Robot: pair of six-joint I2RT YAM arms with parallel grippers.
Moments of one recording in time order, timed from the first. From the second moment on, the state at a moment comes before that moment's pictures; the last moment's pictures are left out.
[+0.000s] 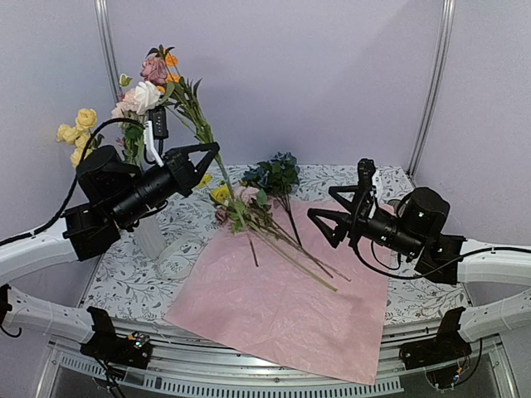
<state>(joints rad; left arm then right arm) -0.90 1.06 0.90 0.37 -0.07 -0.42 0.90 1.08 0.62 0.53 -0.11 0.18</state>
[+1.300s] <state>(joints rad) -0.88 0.66 0.96 0.27 -0.79 0.41 0.84 1.18 0.42 0.69 0.35 0.01</state>
